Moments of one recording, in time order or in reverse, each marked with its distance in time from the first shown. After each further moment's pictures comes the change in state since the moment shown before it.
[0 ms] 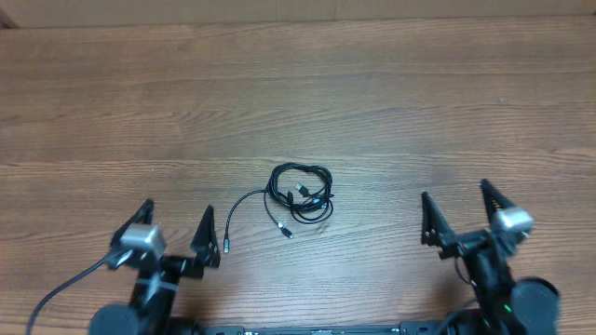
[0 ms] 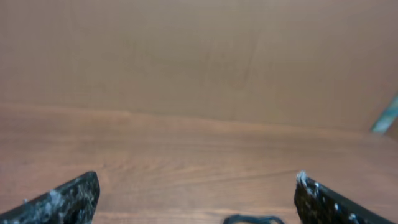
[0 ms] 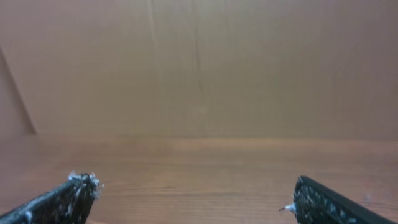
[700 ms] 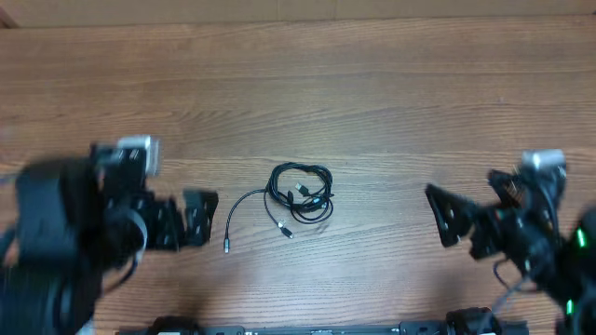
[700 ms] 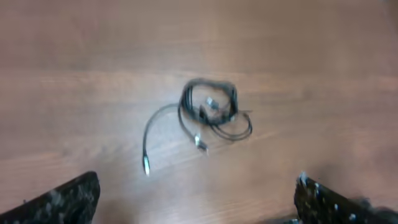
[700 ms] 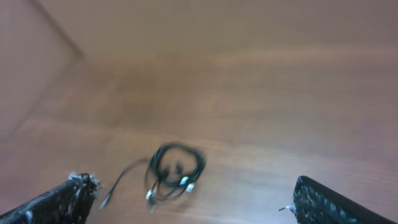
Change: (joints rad) left arm 0.000 1.029 1.163 -1.046 0.166 0.049; right arm 0.000 0.751 0.984 -0.829 -0.204 0.014
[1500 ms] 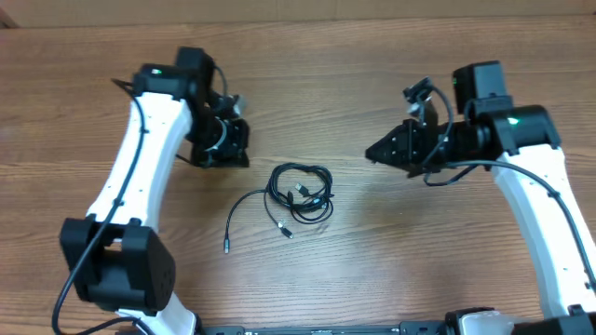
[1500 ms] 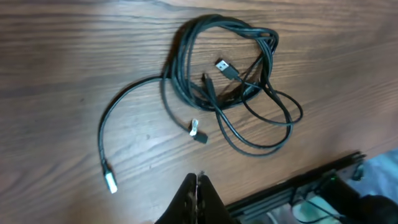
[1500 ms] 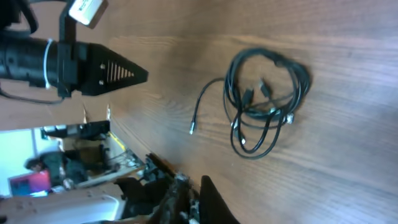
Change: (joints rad) left arm -0.126 0.738 -0.045 0.161 0.097 0.025; right arm 0.047 0.711 0.063 -0.045 -0.462 0.101
